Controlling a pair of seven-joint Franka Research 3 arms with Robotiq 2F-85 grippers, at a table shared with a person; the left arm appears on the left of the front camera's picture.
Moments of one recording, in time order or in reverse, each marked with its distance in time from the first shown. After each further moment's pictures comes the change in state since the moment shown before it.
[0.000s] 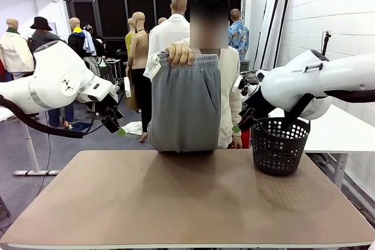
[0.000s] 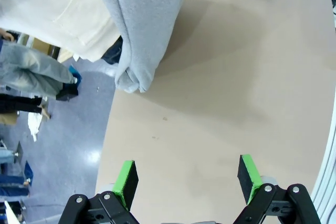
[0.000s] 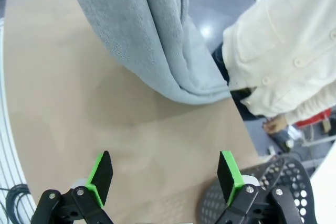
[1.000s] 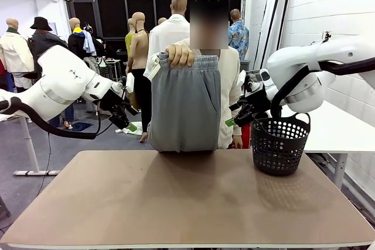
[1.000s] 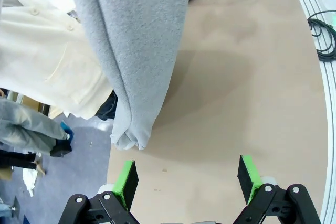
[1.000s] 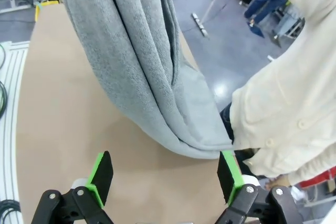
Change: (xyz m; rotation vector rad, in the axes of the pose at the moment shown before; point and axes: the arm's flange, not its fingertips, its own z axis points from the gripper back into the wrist) left arm 0.010 0.020 -0.019 -0.096 -0.227 -0.106; right arm -0.007 -0.023 -0.015 0.092 -0.250 0.105
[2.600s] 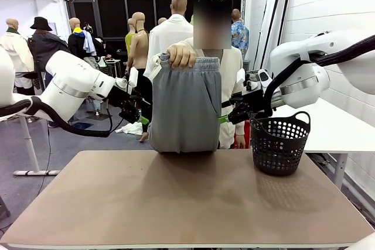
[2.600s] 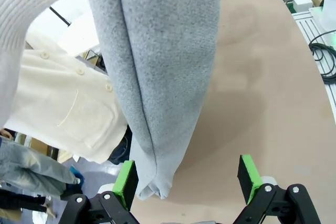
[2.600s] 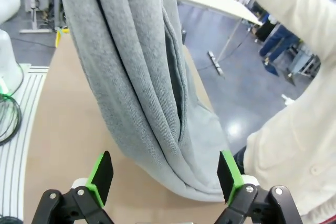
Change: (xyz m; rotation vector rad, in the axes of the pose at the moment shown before) left arm 0.015 0.023 -0.021 -0.007 -0.209 -0.103; right arm 0.004 -0.006 -0.017 0.101 -0.201 0.025
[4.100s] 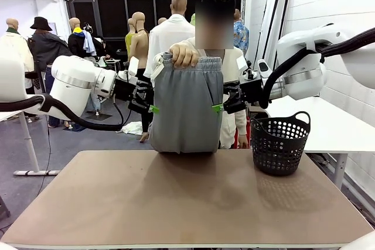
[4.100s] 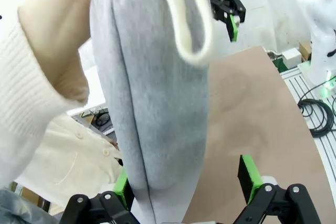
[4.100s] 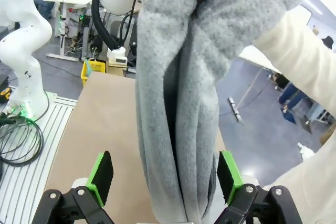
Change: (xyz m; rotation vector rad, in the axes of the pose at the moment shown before) left arm 0.032 0.006 -0.010 -0.049 -0.307 -0.004; right arm 0.038 0.004 0.000 0.128 -0.198 0.052
